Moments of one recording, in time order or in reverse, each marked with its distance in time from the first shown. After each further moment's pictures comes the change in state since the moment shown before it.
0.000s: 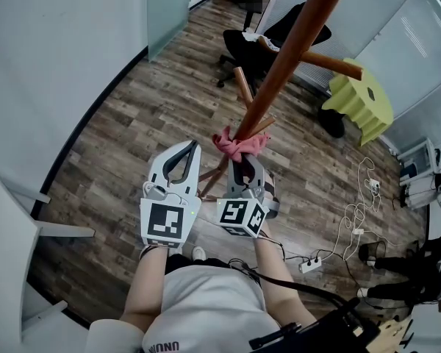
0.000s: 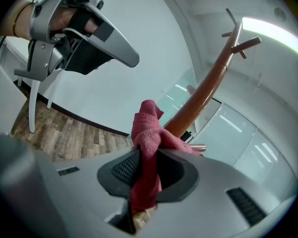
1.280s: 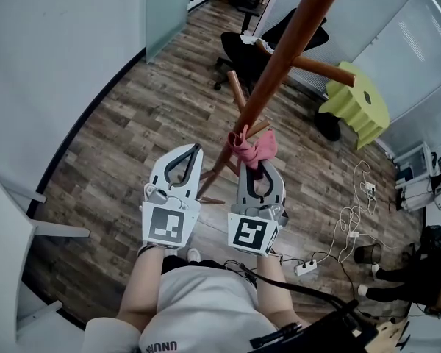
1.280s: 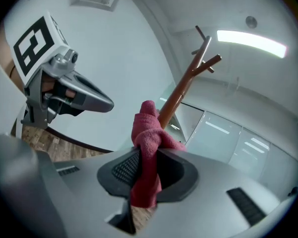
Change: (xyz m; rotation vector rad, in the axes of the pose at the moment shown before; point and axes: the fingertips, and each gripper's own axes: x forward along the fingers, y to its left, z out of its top) left arm 0.002 -0.014 0.013 0.120 -0.110 -0.032; right arm -0.058 -0.056 0.044 0.065 -0.196 -0.134
